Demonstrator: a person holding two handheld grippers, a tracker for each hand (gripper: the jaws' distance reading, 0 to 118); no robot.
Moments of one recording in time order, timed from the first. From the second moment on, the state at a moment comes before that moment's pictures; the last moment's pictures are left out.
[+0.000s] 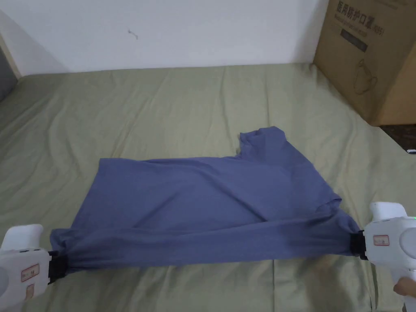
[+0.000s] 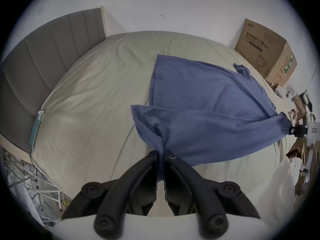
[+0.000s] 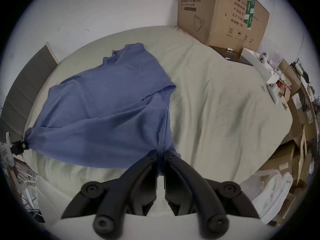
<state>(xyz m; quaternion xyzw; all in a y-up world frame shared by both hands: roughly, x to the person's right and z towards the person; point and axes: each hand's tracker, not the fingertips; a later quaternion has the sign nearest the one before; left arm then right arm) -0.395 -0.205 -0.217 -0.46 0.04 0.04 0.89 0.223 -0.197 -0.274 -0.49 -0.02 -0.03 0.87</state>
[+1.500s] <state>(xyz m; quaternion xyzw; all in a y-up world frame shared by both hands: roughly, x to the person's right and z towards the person) -0.334 -0.206 -0.327 -0.45 0.00 0.07 0.89 0.188 -0.222 -0.536 -0.50 0.00 0.01 0.87</state>
